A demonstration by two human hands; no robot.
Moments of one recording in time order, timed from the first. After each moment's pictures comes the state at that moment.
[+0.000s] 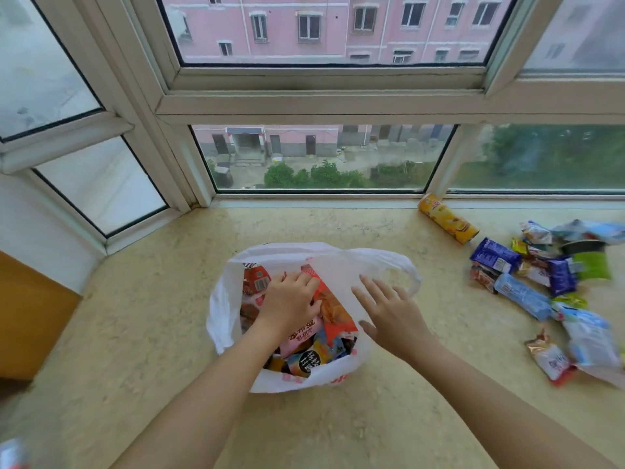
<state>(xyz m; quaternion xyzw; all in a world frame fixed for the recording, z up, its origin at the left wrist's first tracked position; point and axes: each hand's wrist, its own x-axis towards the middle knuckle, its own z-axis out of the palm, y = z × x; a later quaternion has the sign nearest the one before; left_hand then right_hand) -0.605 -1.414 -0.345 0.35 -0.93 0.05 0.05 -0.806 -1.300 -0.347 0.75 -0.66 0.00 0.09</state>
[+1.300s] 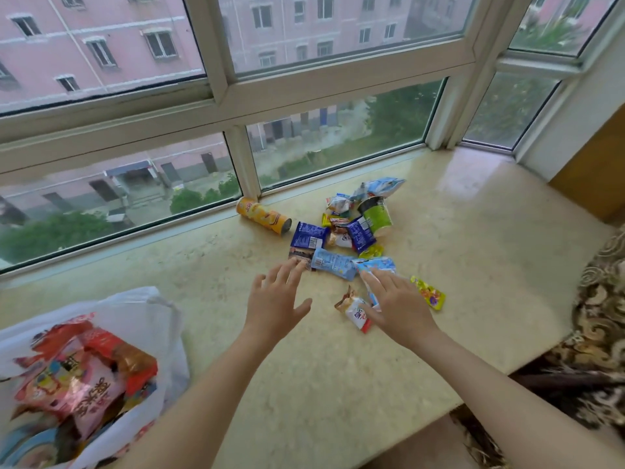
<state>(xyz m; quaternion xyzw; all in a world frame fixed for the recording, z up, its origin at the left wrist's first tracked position) -0.978 -1.210 -0.311 0.28 -0.96 -0.02 0.06 -1.151 -1.029 -0.334 0.52 -0.84 0.09 0.07</state>
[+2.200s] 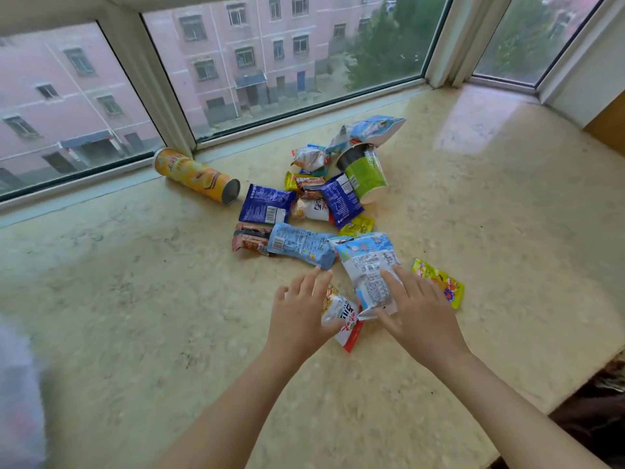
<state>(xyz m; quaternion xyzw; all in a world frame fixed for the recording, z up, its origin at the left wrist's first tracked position) -1.121 -1.195 -0.540 0.23 -0.97 -0.10 0.03 -1.247 -1.029 -0.512 0.43 -0.90 0.04 0.03</state>
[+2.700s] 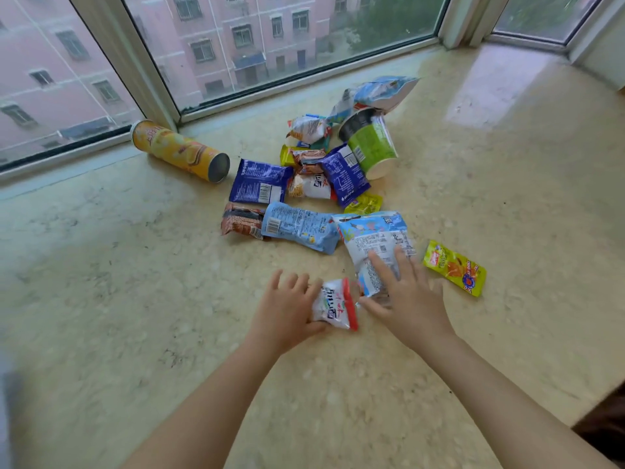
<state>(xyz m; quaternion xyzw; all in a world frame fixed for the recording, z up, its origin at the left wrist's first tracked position) -1.117 -1.227 -0.608 0.09 -0.99 0.06 0.01 -1.254 -1.055 -0.564 0.36 -0.93 0.01 -0.13</state>
